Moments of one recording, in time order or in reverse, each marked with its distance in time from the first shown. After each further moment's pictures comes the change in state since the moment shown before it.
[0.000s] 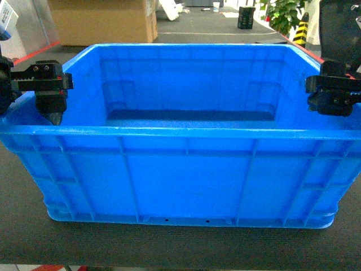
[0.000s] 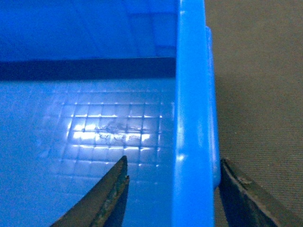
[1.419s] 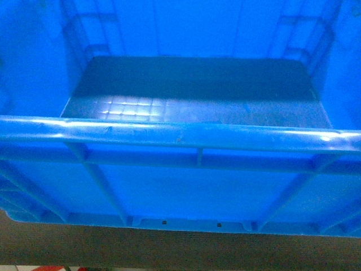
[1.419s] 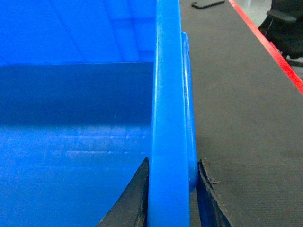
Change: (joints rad) left arm -0.087 -0.554 -0.347 0.151 -0.092 0.063; right arm 0.038 -0.578 -0.382 0.121 0.123 -0.037
